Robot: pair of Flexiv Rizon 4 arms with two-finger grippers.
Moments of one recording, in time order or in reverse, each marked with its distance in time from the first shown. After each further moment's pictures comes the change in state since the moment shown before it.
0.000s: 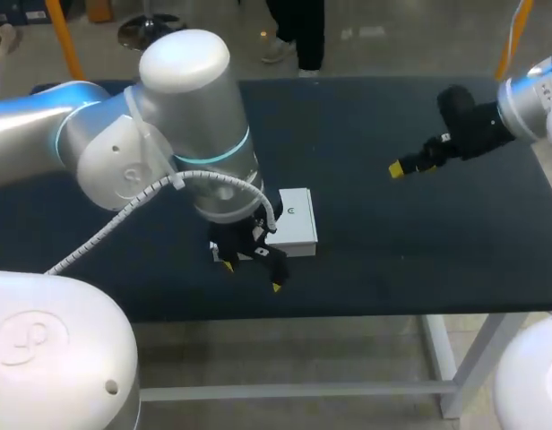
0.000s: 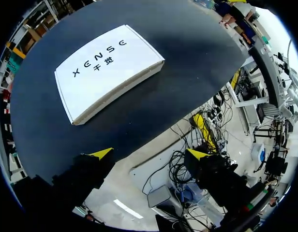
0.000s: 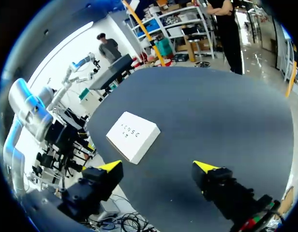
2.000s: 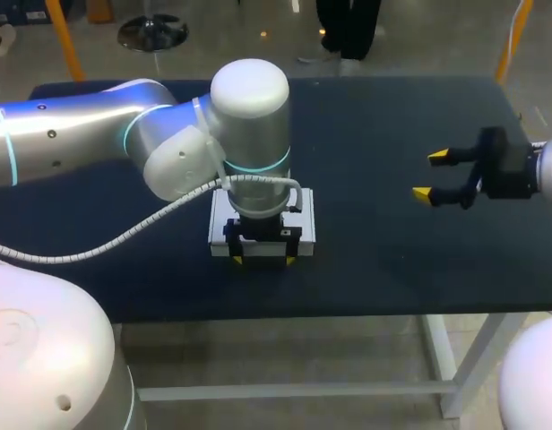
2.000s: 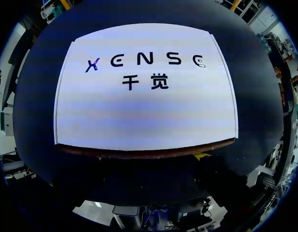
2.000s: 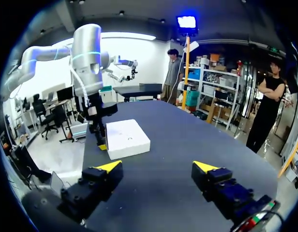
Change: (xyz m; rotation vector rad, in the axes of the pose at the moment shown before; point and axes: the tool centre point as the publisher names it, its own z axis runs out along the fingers) left arm -0.048 -0.080 0.076 0.048 -0.153 -0.504; right arm -0.042 -0.014 0.001 -0.384 -0.010 -0.576
